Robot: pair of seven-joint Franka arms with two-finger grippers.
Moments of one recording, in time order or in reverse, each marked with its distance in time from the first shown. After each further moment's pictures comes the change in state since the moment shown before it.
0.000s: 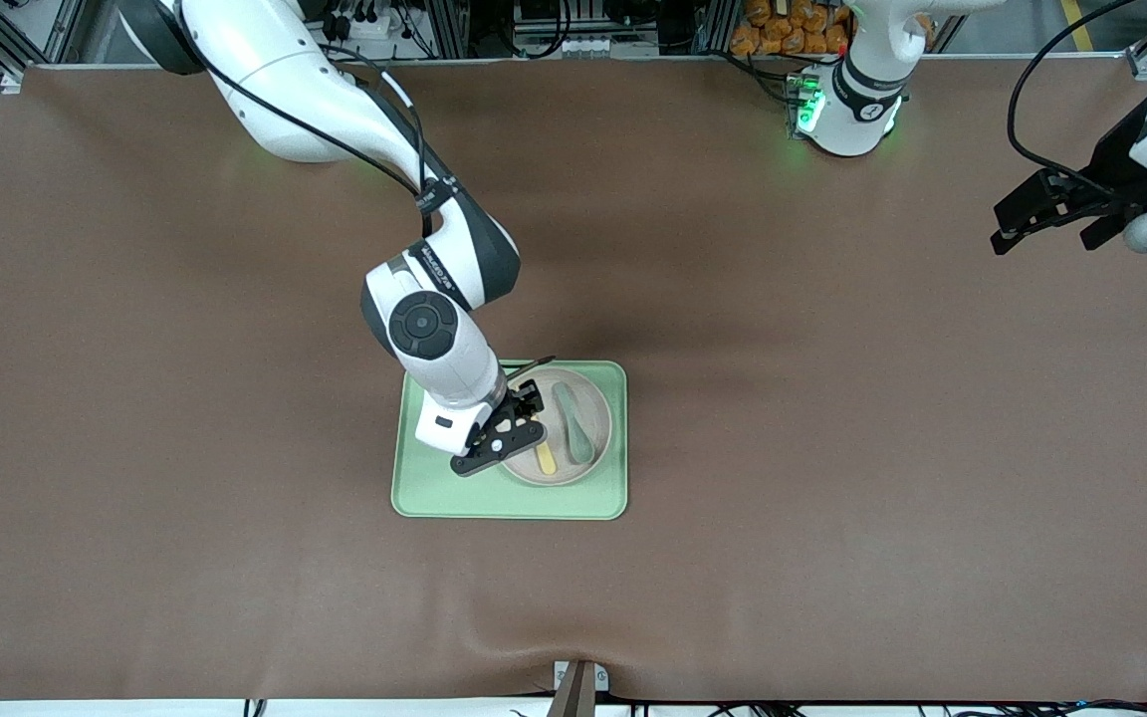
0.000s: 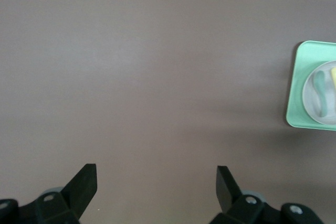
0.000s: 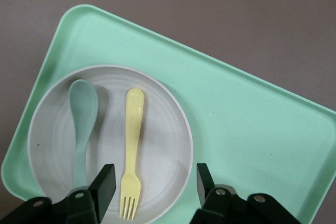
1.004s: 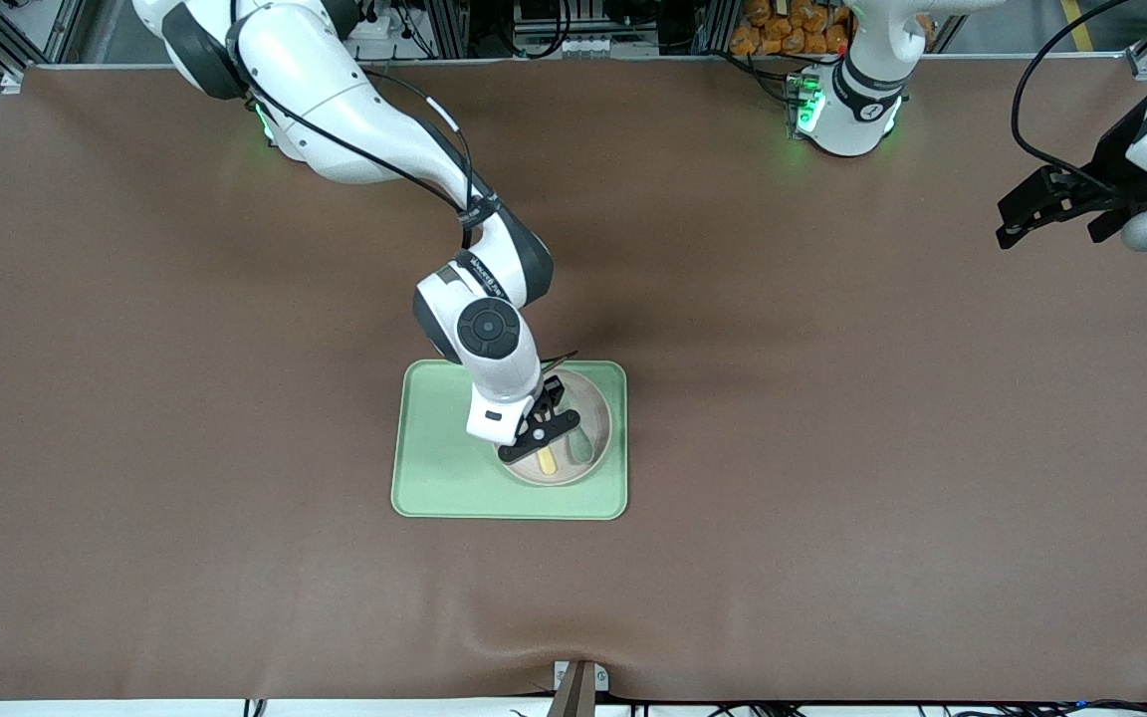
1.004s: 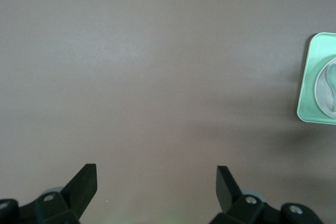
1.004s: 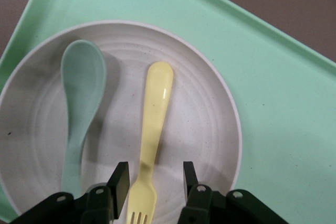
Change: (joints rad) left arm 0.004 0.000 -0.001 0.006 0.016 -0.034 0.000; right arm 0.078 0.105 -0.015 0.020 -0.064 0.030 0.017
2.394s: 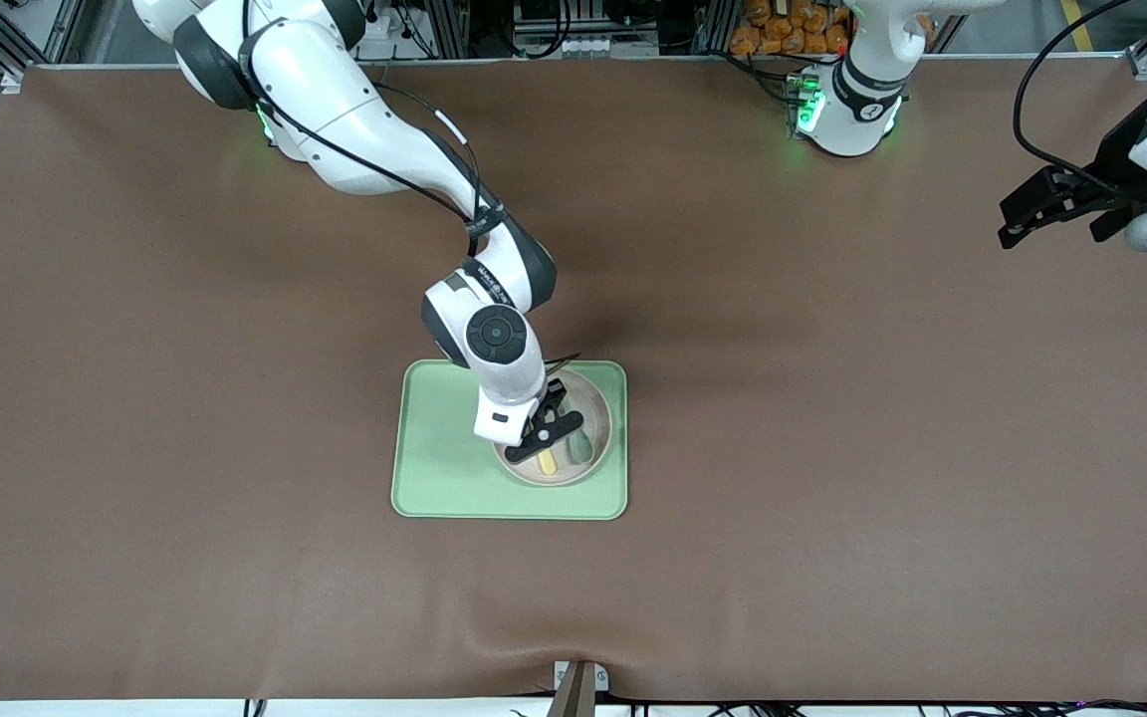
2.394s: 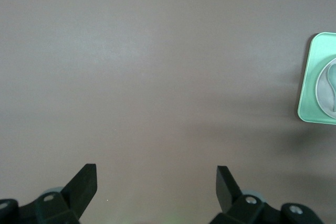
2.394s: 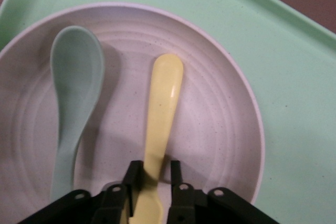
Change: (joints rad) left arm 0.002 0.000 0.000 0.000 0.000 -0.003 0.000; right arm 0.006 0.038 0.002 0.005 -0.003 0.034 0.000
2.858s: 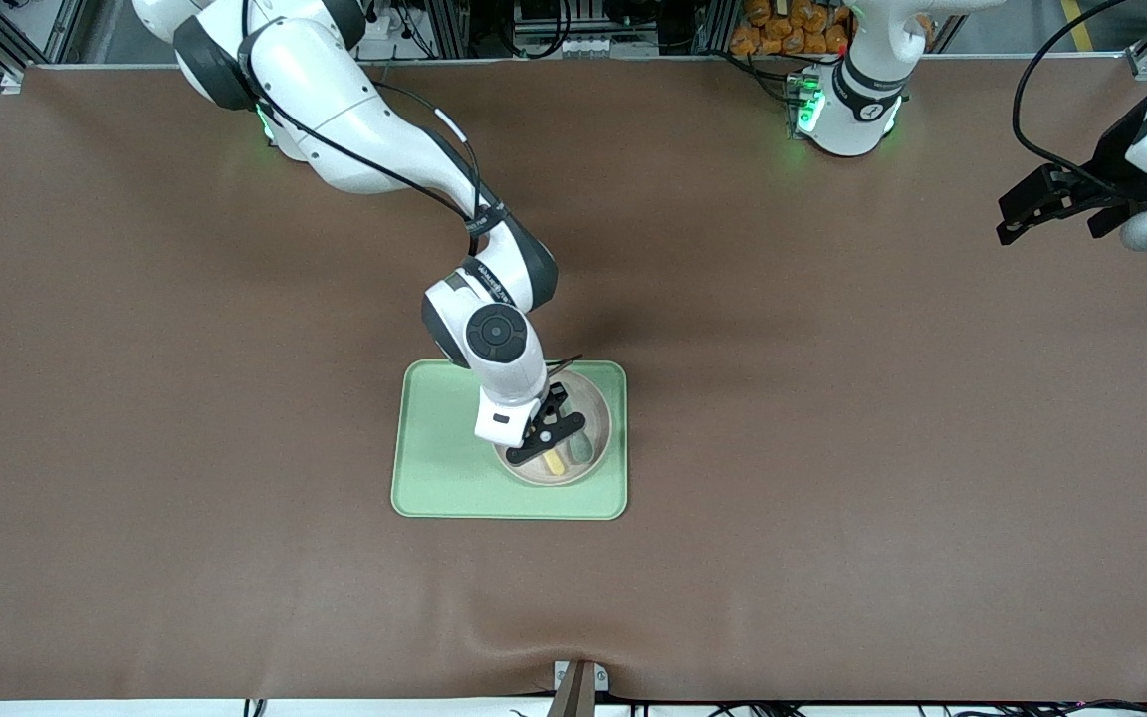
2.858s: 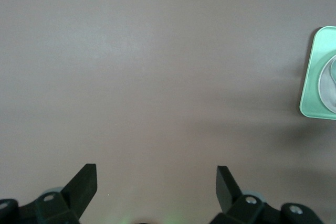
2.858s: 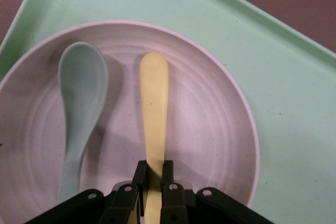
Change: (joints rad) left arm 0.000 0.000 0.000 0.000 0.000 -0.020 0.000; right arm -0.001 0.000 -0.002 0.023 0.000 -0.010 0.008
